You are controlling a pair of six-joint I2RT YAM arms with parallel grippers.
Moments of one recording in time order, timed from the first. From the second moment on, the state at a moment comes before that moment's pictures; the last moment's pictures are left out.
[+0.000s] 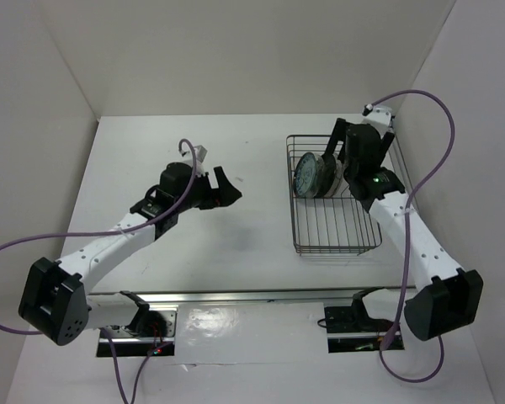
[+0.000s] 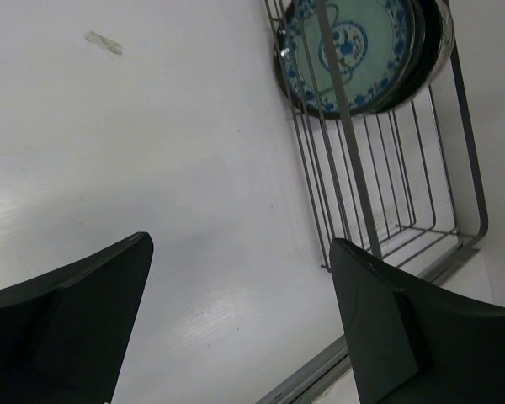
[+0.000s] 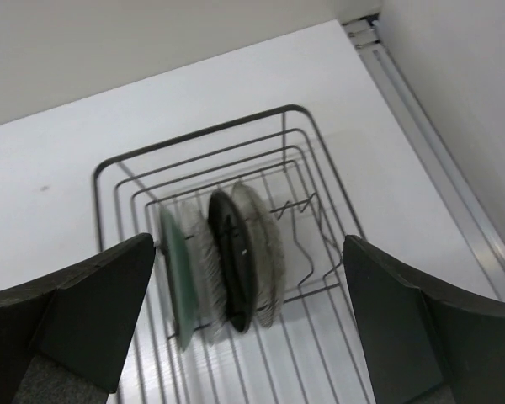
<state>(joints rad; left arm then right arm) -0.49 1.25 0.83 -0.04 0.17 -0.63 0.27 1.24 1.14 -0.24 0.55 0.28</state>
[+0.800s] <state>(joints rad) -0.49 0.86 1.18 -0.80 -0.31 -0.45 0.47 0.81 1.13 -0.66 0.54 0.35</state>
